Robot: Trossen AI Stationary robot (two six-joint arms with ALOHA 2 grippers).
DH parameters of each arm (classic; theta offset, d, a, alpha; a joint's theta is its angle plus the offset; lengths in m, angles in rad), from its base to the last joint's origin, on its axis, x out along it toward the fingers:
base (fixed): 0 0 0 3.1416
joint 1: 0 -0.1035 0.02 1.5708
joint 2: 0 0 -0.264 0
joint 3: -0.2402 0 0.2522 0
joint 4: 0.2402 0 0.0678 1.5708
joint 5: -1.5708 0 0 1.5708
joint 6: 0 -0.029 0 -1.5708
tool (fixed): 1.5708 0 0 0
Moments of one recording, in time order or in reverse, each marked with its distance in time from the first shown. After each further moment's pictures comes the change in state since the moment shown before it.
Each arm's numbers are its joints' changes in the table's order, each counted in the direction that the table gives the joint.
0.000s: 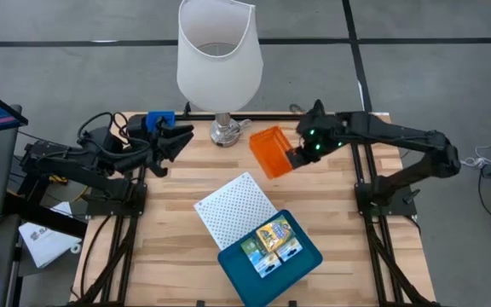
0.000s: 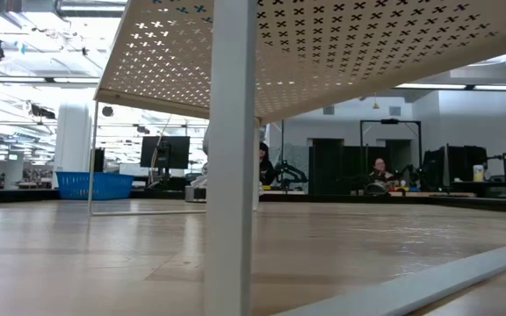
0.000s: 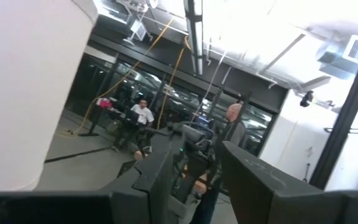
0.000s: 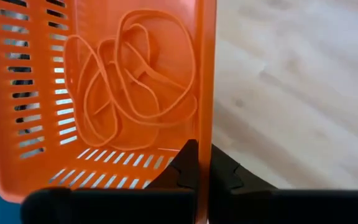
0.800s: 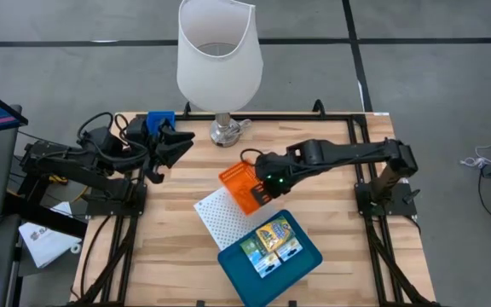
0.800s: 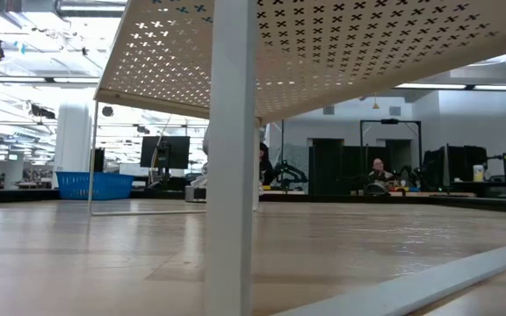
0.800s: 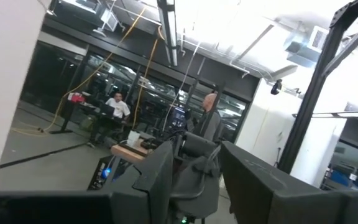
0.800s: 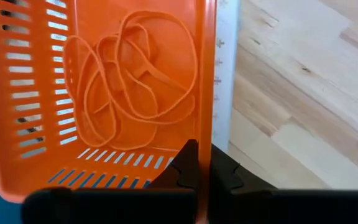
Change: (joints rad) left arm 0.001 -0.002 0.000 0.004 -0.123 -0.001; right arm -0.333 0.426 -0.412 0.143 -0.104 -0.196
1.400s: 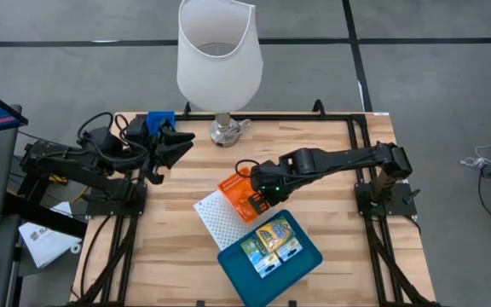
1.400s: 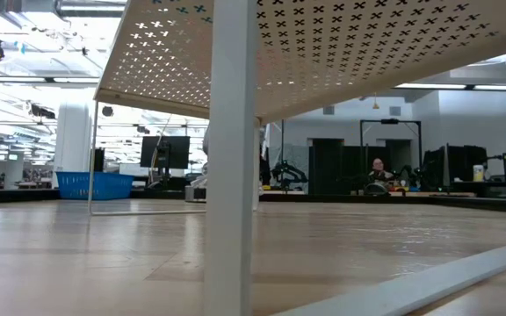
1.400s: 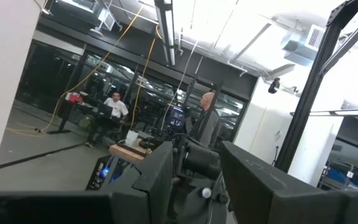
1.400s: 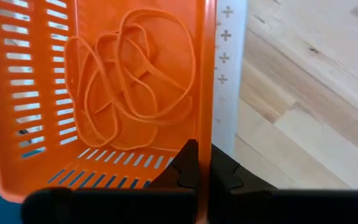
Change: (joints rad) left arm 0.000 0.000 0.000 0.001 -0.013 -0.003; right arm -0.036 0.064 -0.022 0.029 0.009 -0.037
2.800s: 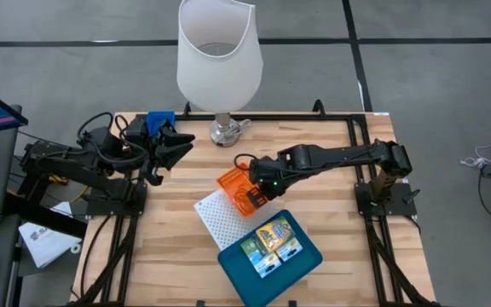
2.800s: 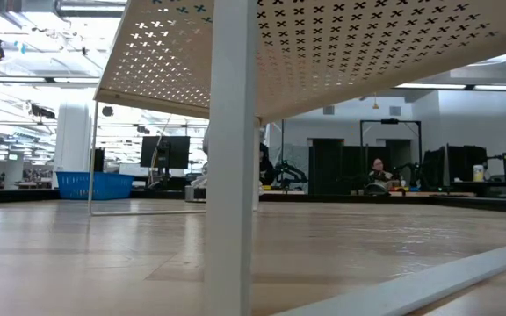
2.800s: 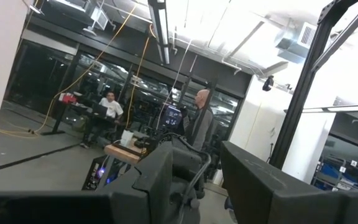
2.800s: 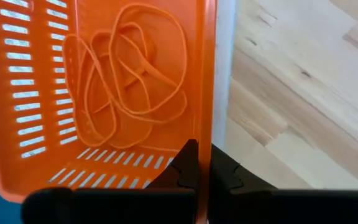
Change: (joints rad) left arm 0.000 0.000 0.000 -0.003 -0.028 -0.009; right arm 0.047 -0.009 0.077 -0.071 -0.004 0.070
